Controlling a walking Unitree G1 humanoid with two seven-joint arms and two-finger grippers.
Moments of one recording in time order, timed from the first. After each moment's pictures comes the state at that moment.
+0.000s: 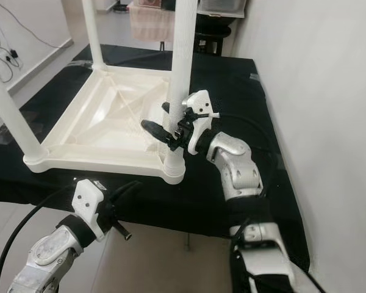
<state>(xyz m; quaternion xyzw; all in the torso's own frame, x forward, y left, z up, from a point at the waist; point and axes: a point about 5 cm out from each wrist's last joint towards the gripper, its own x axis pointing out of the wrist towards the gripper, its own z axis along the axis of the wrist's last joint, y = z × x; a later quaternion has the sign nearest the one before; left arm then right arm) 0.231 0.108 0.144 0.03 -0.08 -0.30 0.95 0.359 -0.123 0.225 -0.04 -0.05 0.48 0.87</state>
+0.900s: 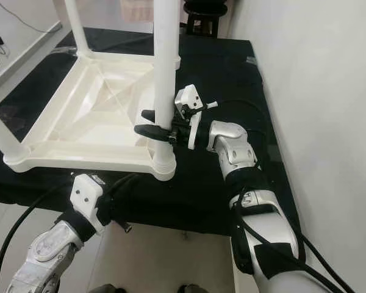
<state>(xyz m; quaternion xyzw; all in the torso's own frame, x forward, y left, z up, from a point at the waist) 0.229 0.107 0.149 0.03 -0.09 -0.29 0.95 0.372 -0.116 0.211 -0.04 -0.04 0.45 0.89</state>
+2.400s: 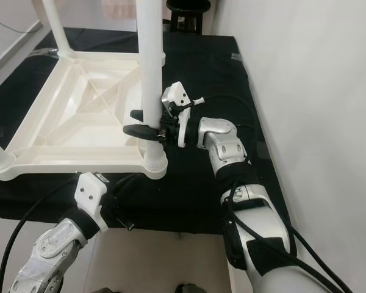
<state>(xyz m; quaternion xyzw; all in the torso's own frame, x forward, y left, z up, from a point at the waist) 0.233 0.104 0.145 0.03 -0.09 -0.30 0.95 0.374 -0.094 0.228 -0.04 -0.03 0.60 0.80</state>
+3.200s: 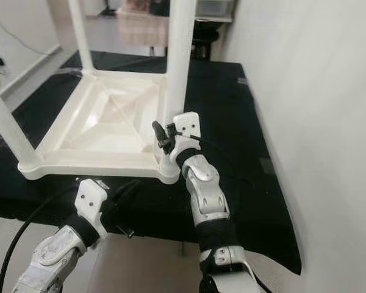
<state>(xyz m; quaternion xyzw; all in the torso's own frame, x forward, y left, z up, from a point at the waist) 0.233 0.104 0.144 0.03 -0.08 -0.30 0.95 0.355 -0.082 0.182 -0.01 -0.07 0.22 0.97</state>
